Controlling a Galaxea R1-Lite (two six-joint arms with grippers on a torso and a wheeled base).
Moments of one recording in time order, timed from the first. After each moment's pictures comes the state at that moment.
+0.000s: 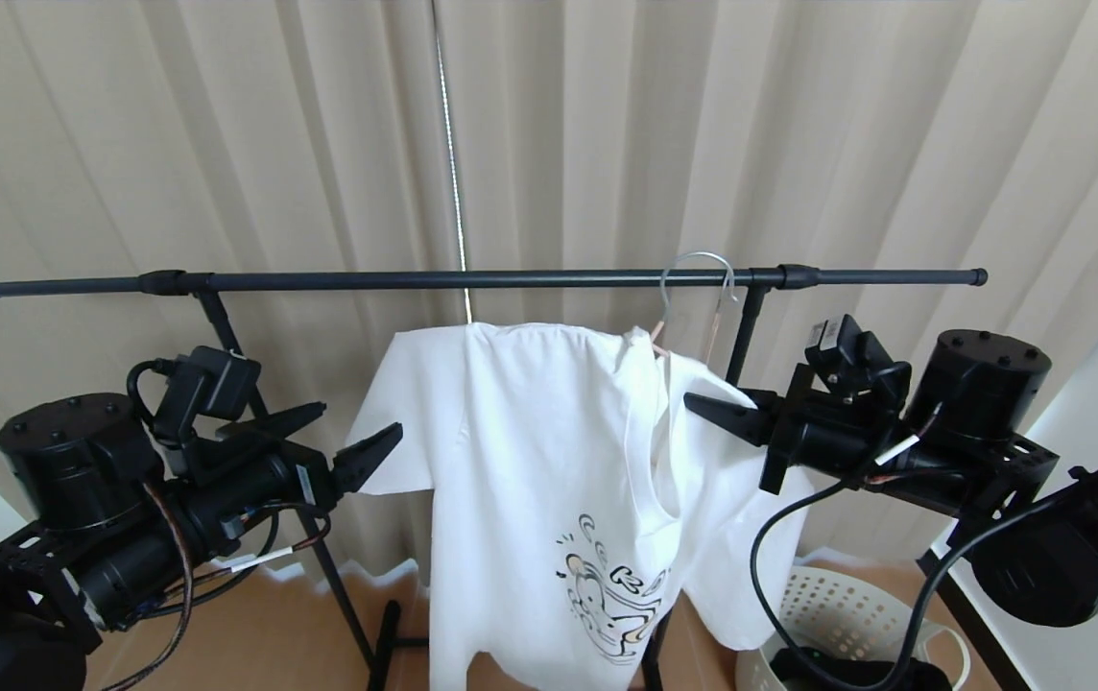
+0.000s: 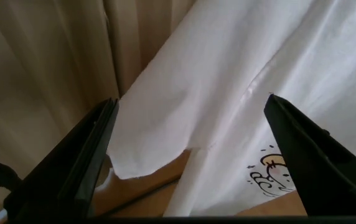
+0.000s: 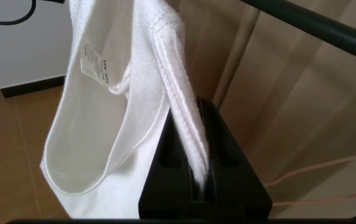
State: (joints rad) left arm -0.21 1.77 -0.34 -1.30 -0.25 -0.02; right arm 0.31 1.92 -0.64 -1.21 0.67 -0.17
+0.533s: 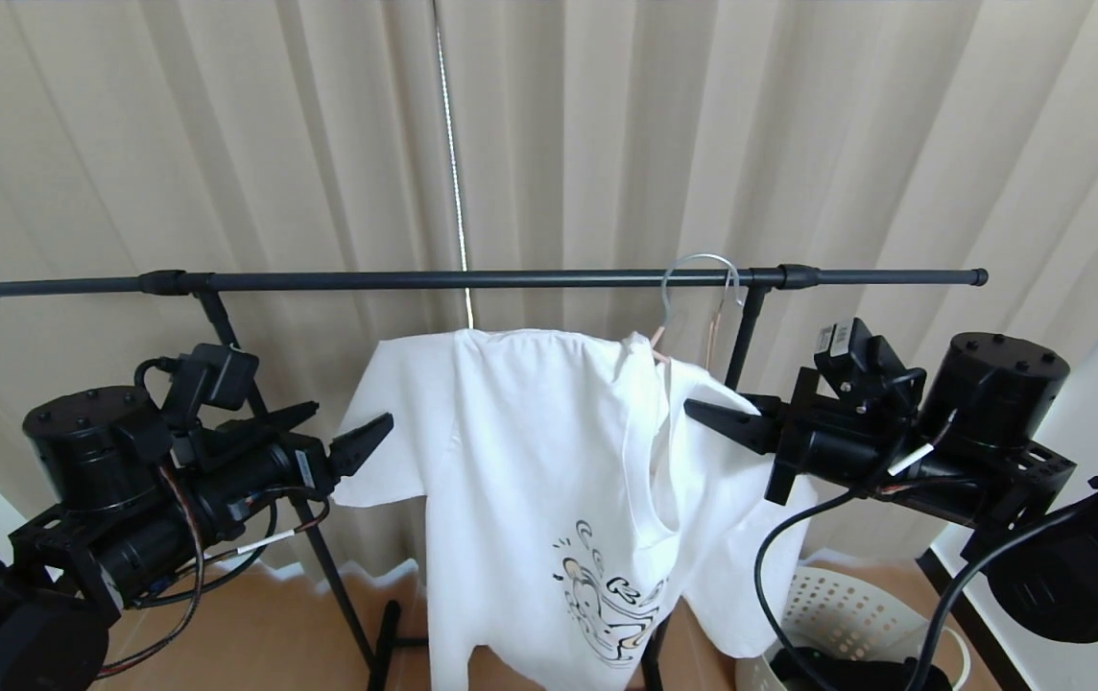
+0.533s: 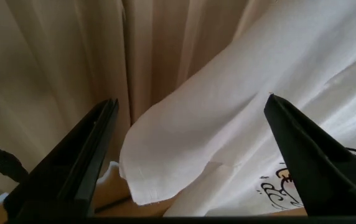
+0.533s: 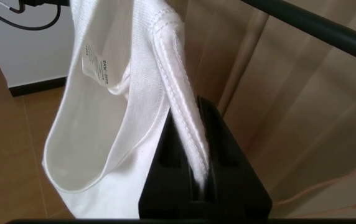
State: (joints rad) left arm -0.16 1.83 -0.39 -1.30 -0.24 -0.06; right arm 0.32 1.89 -0.61 -1.22 0.68 -0.17
